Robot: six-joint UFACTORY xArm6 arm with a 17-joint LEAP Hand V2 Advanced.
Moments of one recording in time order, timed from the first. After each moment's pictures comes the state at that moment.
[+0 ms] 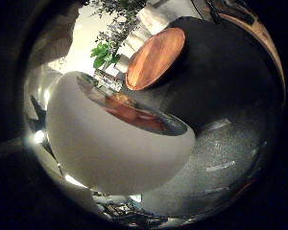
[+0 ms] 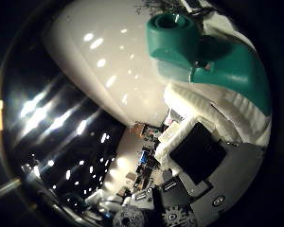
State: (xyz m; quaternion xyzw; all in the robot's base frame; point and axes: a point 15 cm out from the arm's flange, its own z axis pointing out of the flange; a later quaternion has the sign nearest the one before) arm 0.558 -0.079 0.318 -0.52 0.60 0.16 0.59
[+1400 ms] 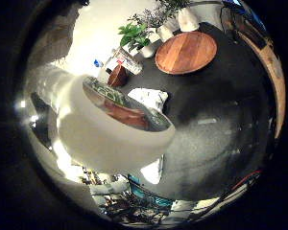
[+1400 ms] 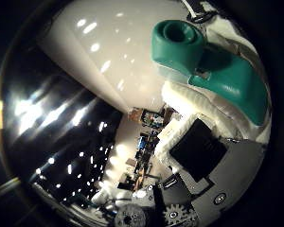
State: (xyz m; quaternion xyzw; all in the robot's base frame) arm 0.503 0.024 0.389 -0.59 0.60 0.21 0.49
